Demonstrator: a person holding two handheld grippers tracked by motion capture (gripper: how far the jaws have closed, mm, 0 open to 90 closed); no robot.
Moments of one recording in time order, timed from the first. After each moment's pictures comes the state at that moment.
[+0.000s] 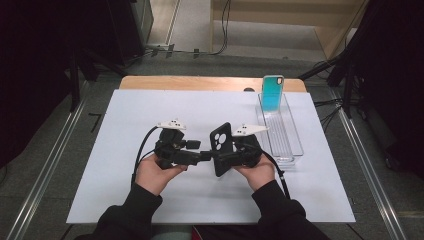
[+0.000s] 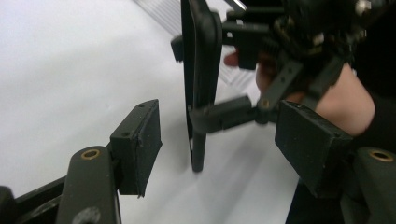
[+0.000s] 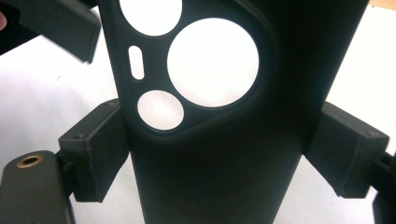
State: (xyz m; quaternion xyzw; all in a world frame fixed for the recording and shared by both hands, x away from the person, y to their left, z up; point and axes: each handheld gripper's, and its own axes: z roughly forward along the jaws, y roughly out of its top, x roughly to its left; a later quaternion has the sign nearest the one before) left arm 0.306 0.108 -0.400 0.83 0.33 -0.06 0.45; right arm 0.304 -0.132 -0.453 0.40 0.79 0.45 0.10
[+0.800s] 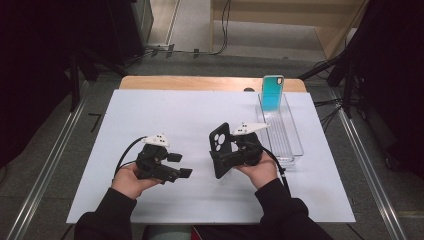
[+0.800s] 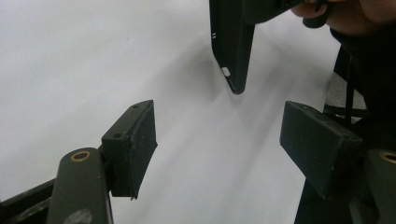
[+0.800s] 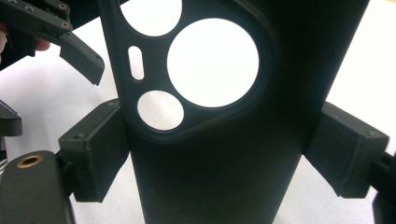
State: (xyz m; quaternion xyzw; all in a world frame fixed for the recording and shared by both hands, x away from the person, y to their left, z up) left arm 0.294 0.158 -0.430 0.87 0.29 -0.05 0.40; right arm 0.306 -0.135 -0.446 0.37 0.80 0.46 0.07
